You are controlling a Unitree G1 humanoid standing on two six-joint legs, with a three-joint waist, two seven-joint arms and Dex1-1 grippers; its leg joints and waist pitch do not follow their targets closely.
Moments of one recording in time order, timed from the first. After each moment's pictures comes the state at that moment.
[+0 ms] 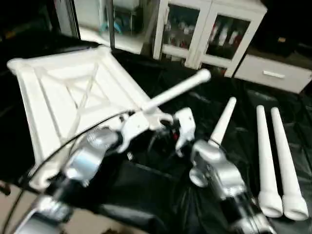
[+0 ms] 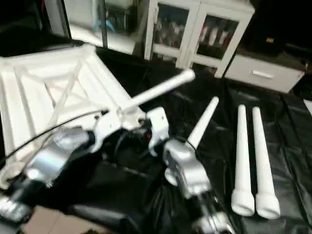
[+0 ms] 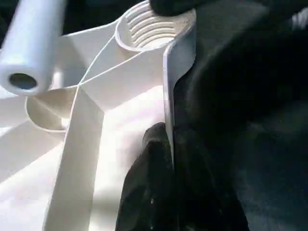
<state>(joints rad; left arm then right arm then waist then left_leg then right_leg) -0.47 0.43 -0.35 0.23 0.16 0.36 -0.76 -0.37 -0.03 0.15 0.31 0.20 0.27 0.55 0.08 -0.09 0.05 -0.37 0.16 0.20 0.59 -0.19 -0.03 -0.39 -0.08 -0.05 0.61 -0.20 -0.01</state>
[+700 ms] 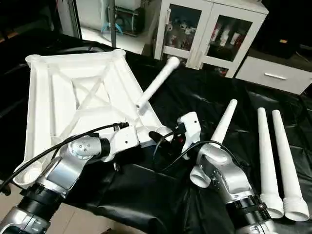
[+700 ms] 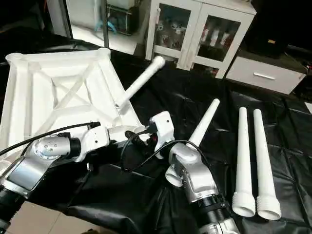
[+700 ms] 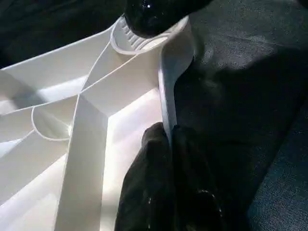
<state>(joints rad) -0.38 0.56 -0.36 0.18 0.15 0.11 -0.88 -0.35 -0.06 0.16 0.28 0.18 0.28 0.54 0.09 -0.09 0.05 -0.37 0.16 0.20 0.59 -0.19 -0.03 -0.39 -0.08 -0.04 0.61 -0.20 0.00</state>
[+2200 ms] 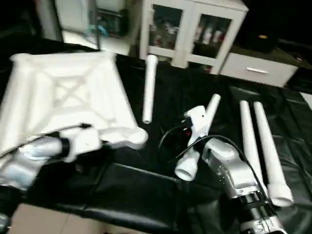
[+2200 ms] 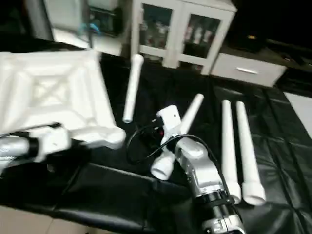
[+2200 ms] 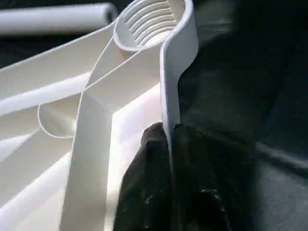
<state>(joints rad) -0.36 0.78 -0.18 0.46 0.02 -0.21 -1.01 -0.38 -0.10 0.10 0.28 0.18 0.27 0.50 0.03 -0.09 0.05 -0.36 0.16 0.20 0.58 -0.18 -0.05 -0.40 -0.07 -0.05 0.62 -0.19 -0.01</state>
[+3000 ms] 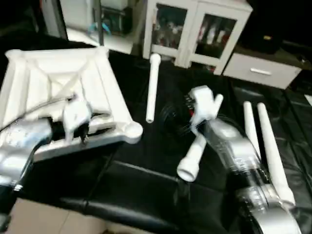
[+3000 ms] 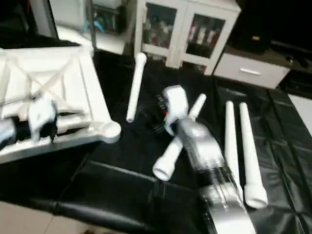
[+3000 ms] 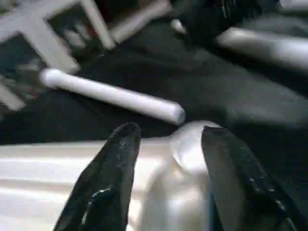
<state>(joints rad) -0.40 0.69 -0.05 0.15 -0.19 0.09 -0.90 -0.75 -0.06 0.01 0.62 0.20 0.41 0.36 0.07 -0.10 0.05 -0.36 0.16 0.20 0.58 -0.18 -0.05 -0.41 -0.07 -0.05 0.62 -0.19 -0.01</state>
